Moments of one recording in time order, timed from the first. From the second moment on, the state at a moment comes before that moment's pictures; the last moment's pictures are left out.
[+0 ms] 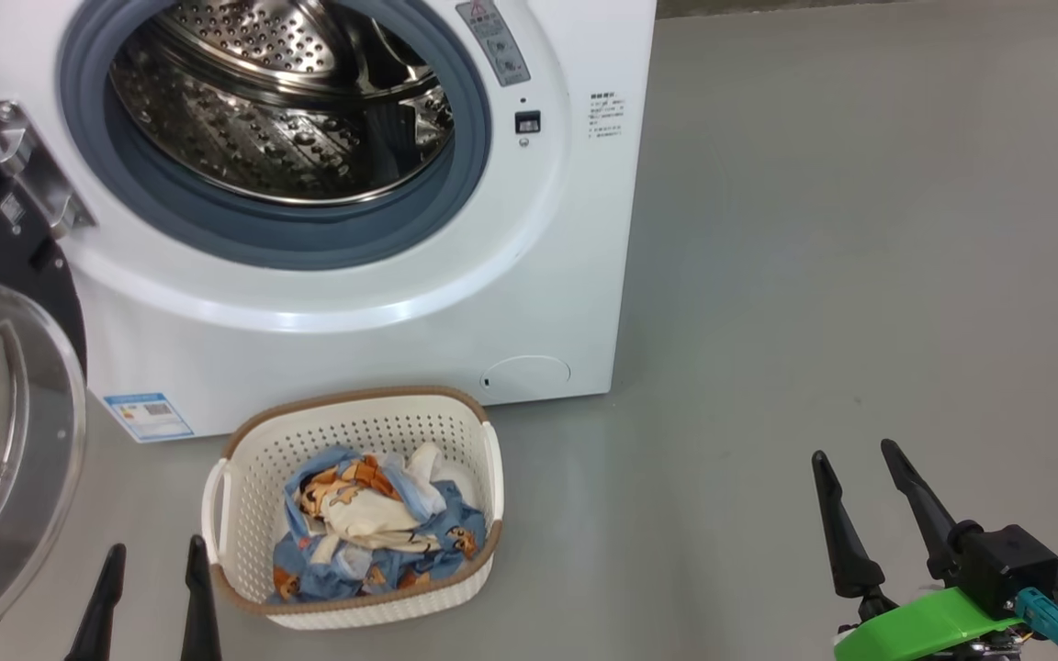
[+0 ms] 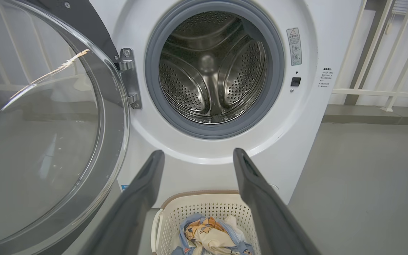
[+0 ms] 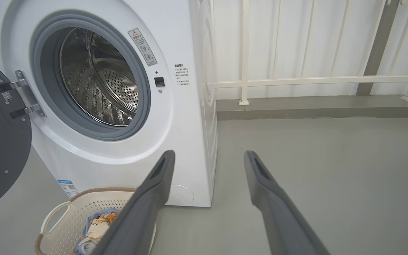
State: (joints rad) left arm 0.12 0.03 0.07 0.03 -0.16 -0.09 -0.26; right arm -0.02 -0.05 -0.03 0.11 0.13 0.12 -0.25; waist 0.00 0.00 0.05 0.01
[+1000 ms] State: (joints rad) left arm 0.11 0.03 0.06 0.03 -0.18 -0.08 -0.26; right arm -0.03 -0.05 -0.03 0.11 0.13 0.12 -0.25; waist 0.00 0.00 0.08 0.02
